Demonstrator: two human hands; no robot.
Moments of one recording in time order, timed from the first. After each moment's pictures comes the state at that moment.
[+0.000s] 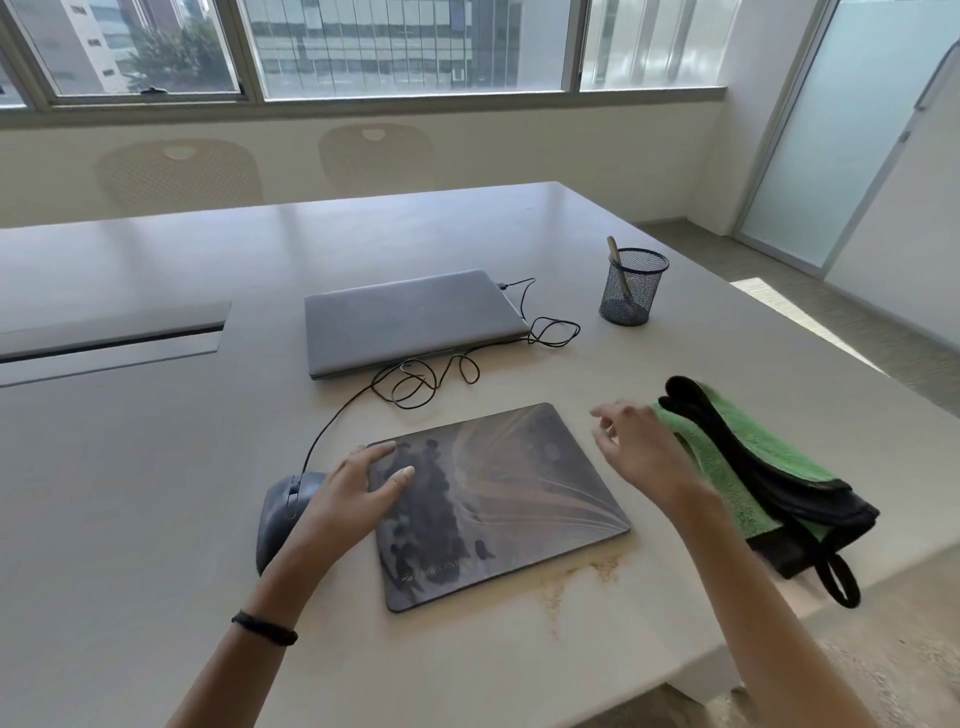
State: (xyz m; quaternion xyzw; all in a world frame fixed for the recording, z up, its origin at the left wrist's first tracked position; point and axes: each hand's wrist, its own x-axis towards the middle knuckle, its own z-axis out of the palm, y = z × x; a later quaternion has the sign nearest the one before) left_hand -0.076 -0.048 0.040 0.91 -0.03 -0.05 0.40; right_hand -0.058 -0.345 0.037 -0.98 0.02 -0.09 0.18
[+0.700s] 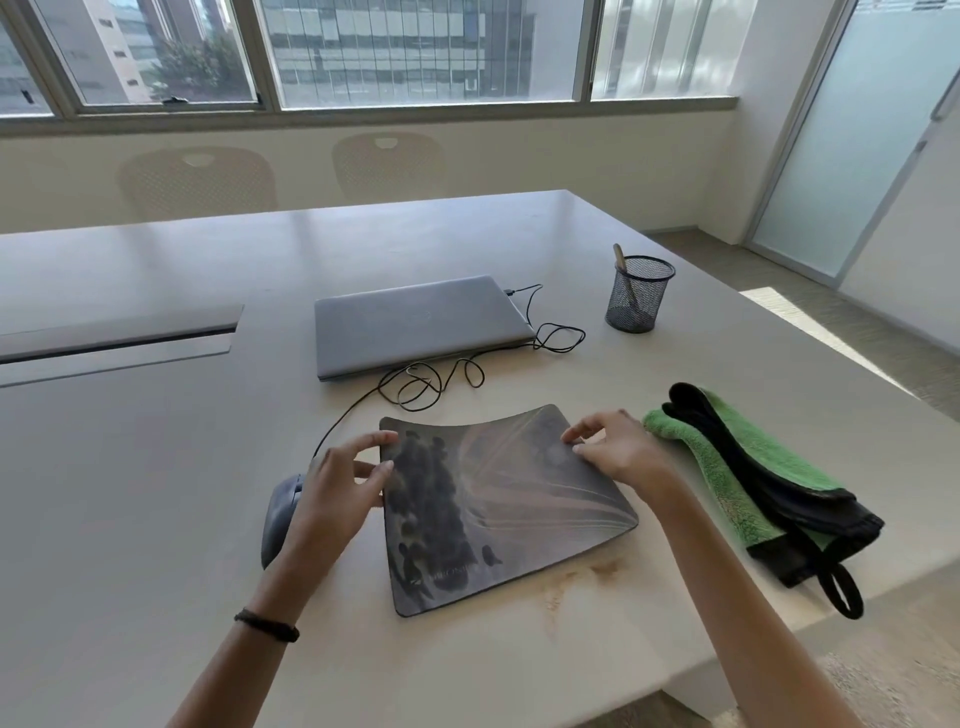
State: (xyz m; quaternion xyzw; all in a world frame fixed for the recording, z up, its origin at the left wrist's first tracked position) left_hand -0.075 -0.043 0.038 0.87 -0.02 0.07 0.49; right_hand -0.051 -0.327 0.043 -0.93 0.09 0.01 0.35
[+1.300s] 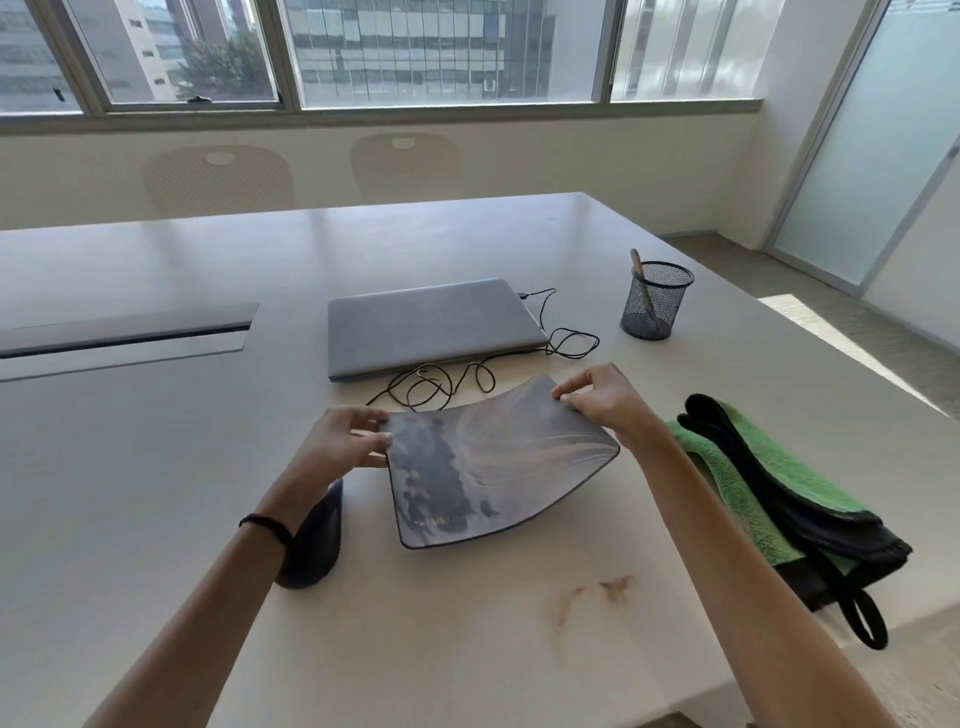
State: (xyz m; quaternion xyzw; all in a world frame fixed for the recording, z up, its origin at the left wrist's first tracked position) left_hand -0.016 -0.028 0.044 0.82 0.03 -0.06 0.57; right_hand 0.010 -0.316 0.058 -0.89 0.08 -0.01 0.46
